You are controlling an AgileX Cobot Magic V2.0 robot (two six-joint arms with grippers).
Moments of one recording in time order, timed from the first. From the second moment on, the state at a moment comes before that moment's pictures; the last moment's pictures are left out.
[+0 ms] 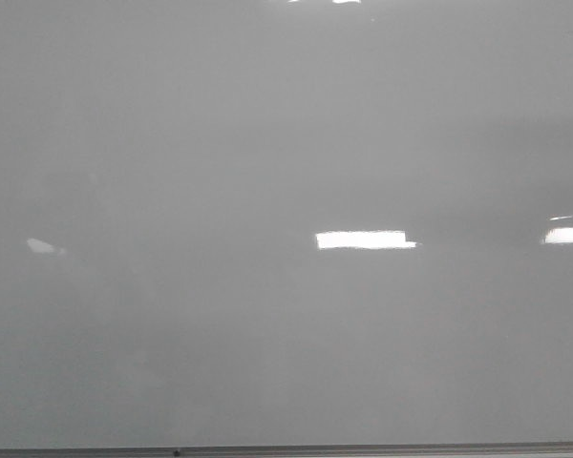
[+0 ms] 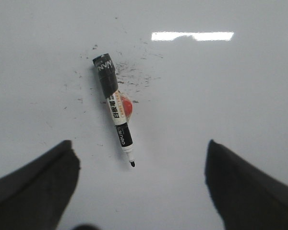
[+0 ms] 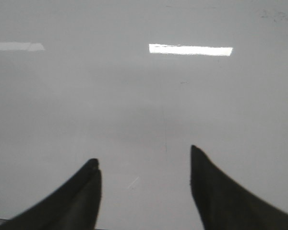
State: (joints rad) left arm 0.00 0.56 -0.40 -0.15 0.33 0.12; right arm 0.02 0.33 -0.40 0.15 0.46 -0.09
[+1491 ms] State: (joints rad) left arm 0.08 1.46 -0.66 -0.18 0.14 0.02; right arm 0.02 0.33 -0.40 0.15 0.46 -0.09
